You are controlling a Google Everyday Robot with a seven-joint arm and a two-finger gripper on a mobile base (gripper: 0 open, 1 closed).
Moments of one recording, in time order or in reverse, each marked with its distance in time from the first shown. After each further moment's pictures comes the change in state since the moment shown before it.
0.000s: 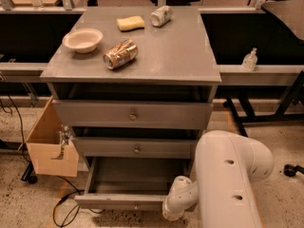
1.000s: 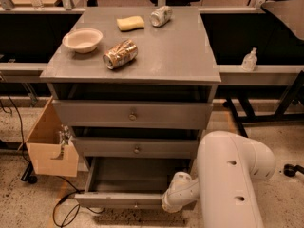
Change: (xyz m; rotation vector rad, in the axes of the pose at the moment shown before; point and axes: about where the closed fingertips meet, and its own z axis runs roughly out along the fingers) arm 0.036 -0.014 -0.006 0.036 0.078 -0.027
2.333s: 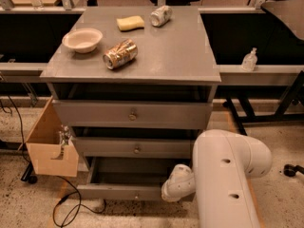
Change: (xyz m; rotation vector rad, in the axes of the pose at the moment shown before) arm 0.044 -0.016 -0.005 0.028 0.058 -0.015
